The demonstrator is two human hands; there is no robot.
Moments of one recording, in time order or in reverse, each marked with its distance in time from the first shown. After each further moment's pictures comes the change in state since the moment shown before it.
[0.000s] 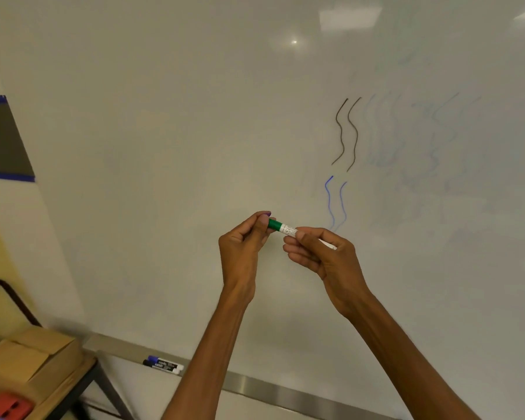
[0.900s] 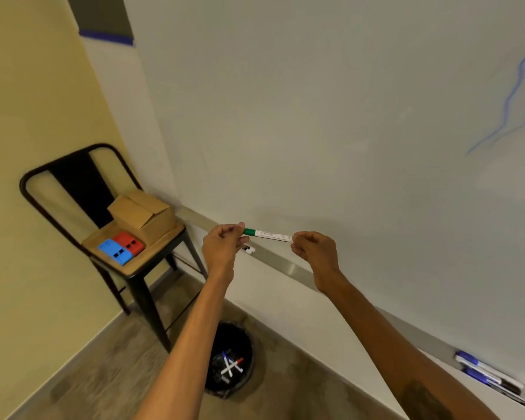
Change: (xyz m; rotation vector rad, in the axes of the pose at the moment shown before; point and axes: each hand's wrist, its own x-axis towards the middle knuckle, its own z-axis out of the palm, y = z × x) left_hand -0.078 -0.081 -0.273 0.292 0.594 -0.419; right_hand -0.034 0.258 0.078 -0.259 0.060 0.516
